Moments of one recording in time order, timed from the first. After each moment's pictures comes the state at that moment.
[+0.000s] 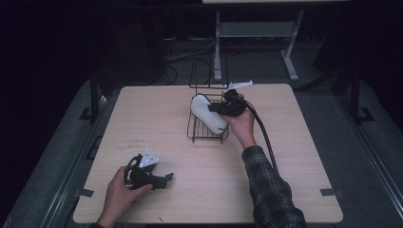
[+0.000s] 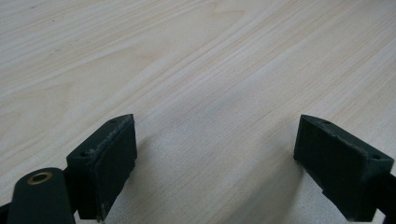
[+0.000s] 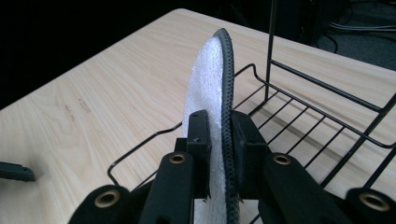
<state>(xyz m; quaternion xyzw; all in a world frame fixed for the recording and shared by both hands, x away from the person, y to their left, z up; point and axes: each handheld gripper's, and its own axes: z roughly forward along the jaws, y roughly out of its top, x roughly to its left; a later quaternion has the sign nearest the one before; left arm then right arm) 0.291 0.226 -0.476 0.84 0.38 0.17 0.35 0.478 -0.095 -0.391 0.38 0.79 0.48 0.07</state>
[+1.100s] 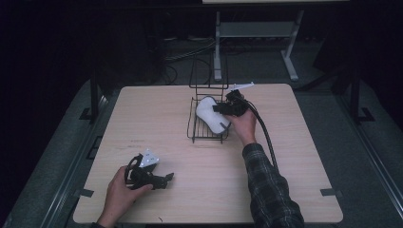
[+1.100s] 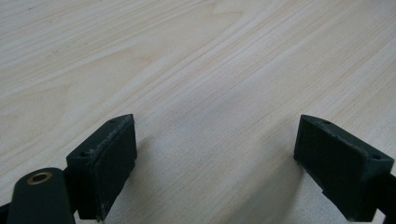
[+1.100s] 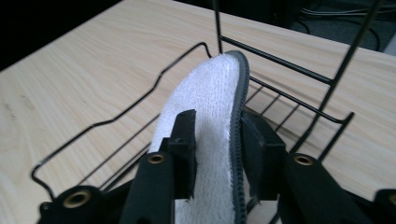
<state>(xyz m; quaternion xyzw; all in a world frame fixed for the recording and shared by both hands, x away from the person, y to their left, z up) 0.291 0.224 -0.476 0.84 0.38 0.17 0.36 0.500 -0.107 -0.417 0.42 0.78 0.45 0.10</state>
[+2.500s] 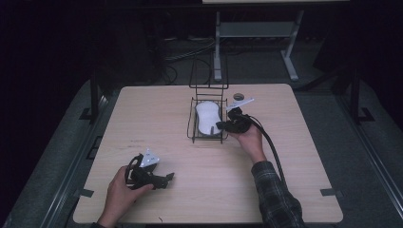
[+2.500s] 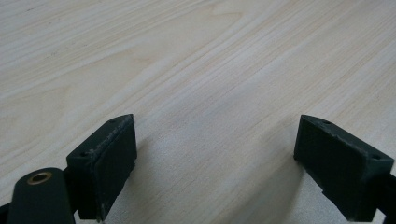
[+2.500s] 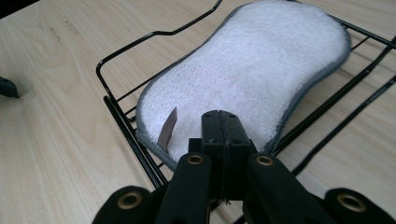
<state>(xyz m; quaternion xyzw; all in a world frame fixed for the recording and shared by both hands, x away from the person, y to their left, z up) 0.292 0.223 -0.476 0.84 0.38 0.17 0.35 0.446 -0.111 -0.431 0.36 0.83 0.42 0.07</state>
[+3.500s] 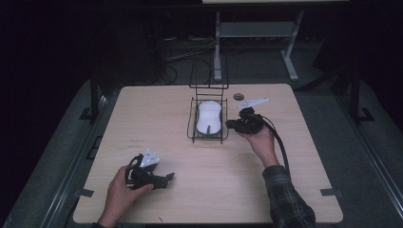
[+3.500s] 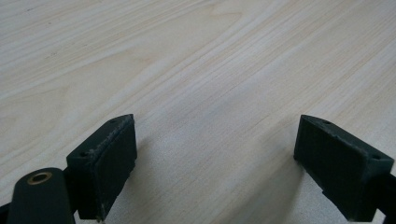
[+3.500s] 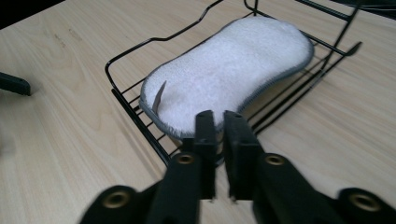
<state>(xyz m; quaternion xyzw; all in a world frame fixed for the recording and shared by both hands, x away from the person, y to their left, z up) 0.292 0.223 -0.476 0.84 0.38 0.17 0.36 0.424 -0.146 -0.408 0.37 0.82 0.42 0.09</state>
